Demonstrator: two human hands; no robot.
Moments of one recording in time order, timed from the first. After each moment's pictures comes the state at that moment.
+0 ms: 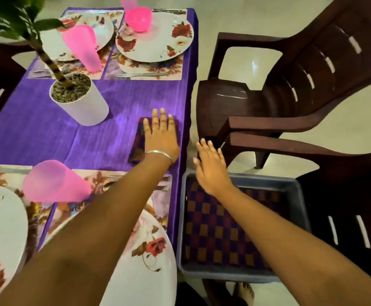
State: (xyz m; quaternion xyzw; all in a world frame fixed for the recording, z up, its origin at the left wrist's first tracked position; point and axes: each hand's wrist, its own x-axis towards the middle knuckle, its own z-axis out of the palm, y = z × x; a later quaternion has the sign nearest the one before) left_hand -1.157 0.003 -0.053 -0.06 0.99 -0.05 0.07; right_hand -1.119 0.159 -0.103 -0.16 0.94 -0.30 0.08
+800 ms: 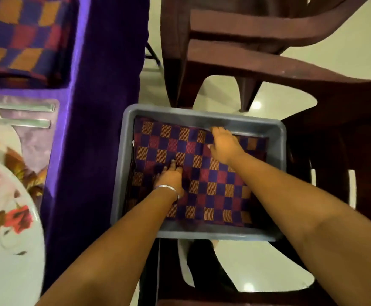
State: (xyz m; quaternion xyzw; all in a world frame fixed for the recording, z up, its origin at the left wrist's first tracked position) left_hand -1.015 0.181 -0.306 -0.07 0.89 0.13 0.44; right_hand -1.128 0.341 -0.305 -0.13 0.94 -0.15 0.28
